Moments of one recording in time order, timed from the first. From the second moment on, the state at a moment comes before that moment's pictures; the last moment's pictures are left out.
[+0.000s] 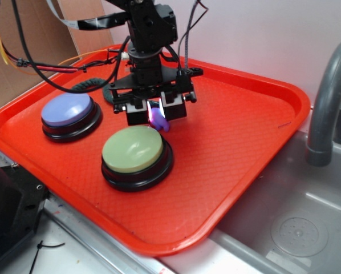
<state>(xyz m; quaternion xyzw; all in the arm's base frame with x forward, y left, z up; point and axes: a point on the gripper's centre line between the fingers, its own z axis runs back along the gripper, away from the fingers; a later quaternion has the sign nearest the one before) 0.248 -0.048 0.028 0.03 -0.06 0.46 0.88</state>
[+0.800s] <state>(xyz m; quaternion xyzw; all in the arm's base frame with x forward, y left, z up) 0.236 -0.017 0.113 -0.02 -0.02 0.14 0.99</state>
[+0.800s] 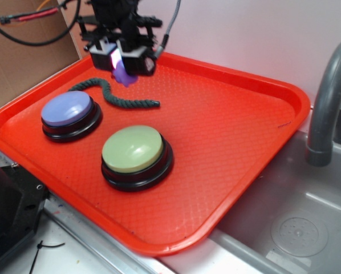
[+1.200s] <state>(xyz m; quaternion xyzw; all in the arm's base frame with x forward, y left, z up) 0.216 -0.010 0.164 -0.04 -0.06 0.07 1.00</state>
